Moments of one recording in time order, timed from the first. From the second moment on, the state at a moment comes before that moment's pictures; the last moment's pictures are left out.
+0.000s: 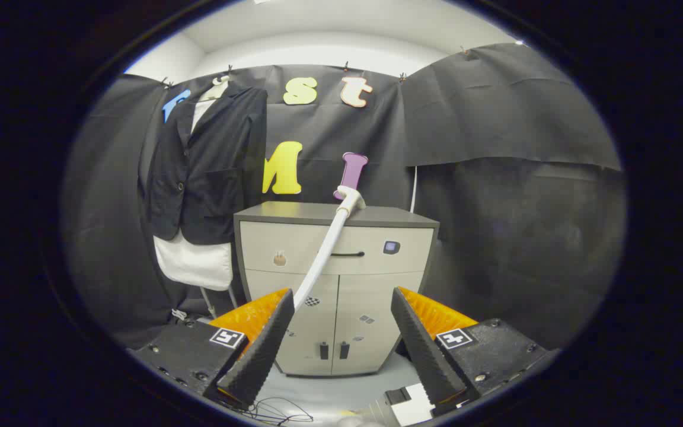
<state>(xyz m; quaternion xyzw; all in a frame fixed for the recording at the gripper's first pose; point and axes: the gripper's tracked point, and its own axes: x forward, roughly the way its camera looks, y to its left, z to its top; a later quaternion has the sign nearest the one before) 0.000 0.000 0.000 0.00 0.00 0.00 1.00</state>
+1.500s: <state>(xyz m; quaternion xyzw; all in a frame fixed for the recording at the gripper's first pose) 0.153 -0.047 0.166 0.02 -0.04 0.00 1.00</state>
